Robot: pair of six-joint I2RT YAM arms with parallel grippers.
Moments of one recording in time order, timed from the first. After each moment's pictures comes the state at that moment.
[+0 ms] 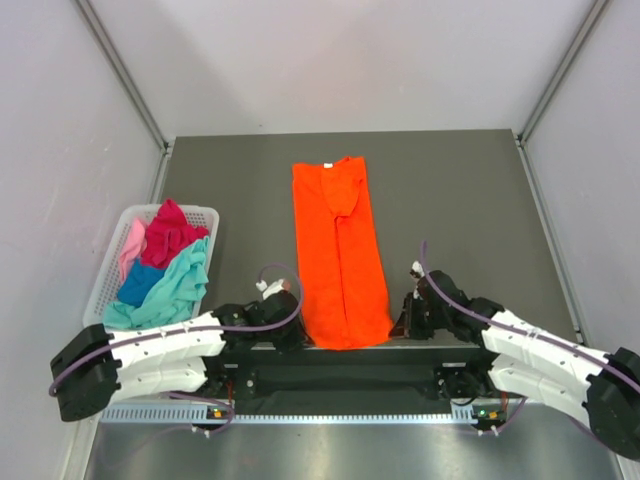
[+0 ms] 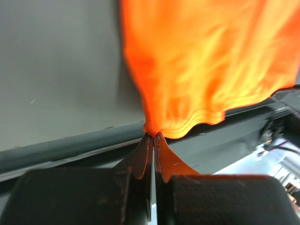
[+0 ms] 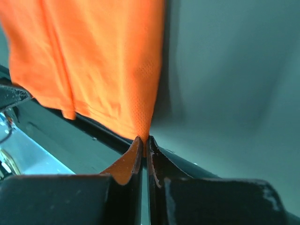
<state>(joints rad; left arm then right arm) -1.06 0.99 0.37 -0.34 -0.01 -1.34 0.73 0.87 0.29 -0.35 -0.25 0.83</state>
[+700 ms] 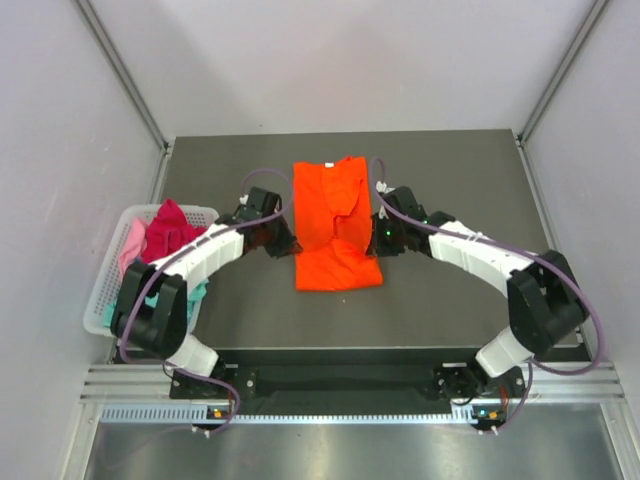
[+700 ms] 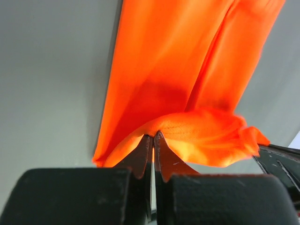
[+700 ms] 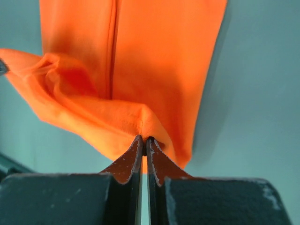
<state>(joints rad) -0.42 1.50 0.96 -0.40 0.15 -0.93 0.59 1.52 1.01 -0.40 -0.10 0.51</state>
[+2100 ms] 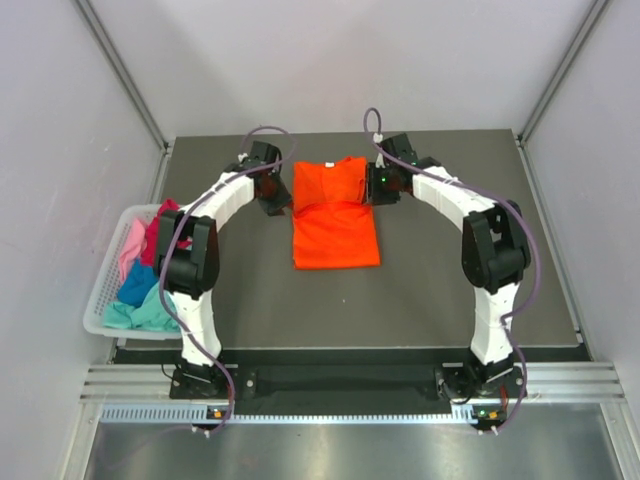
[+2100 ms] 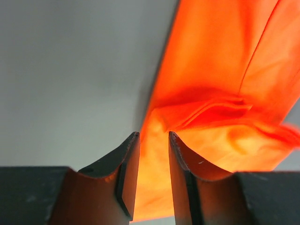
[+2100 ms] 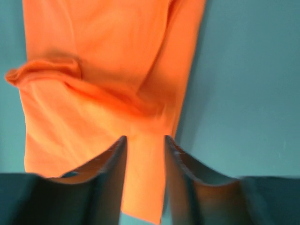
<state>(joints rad) -0.27 1.99 1.56 -0.59 0.04 -0.74 0.40 2.04 1.65 -0.51 -0.16 0.33</state>
